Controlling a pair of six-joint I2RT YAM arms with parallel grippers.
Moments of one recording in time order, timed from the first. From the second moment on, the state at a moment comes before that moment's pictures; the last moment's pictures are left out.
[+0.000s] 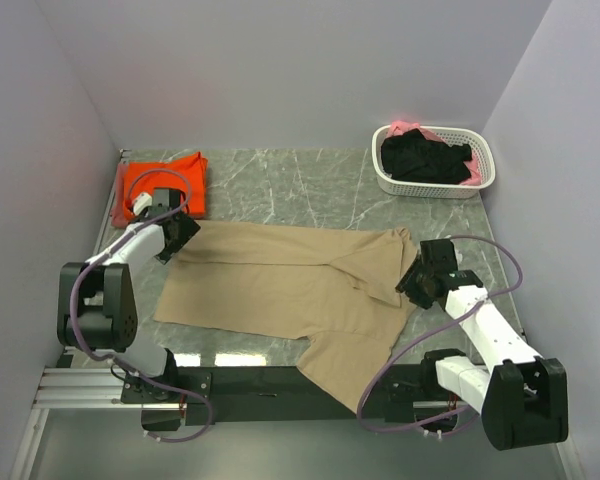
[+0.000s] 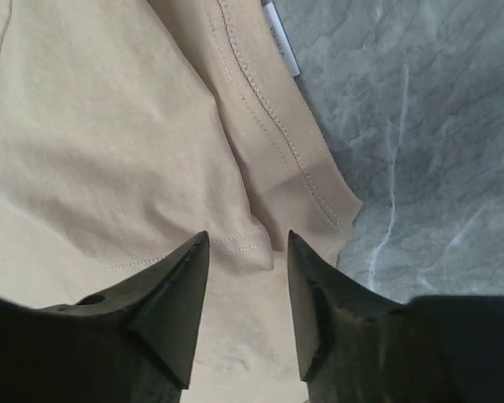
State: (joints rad) left arm -0.03 1.57 0.95 -0.39 -0.32 -0.85; right arm 0.10 1.02 0.53 -0.58 0.04 0.73
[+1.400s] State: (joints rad) left arm -0.04 1.05 0.74 -0.50 -0.20 -0.94; right arm 0.70 1.55 0.86 -0.51 0.28 0.46
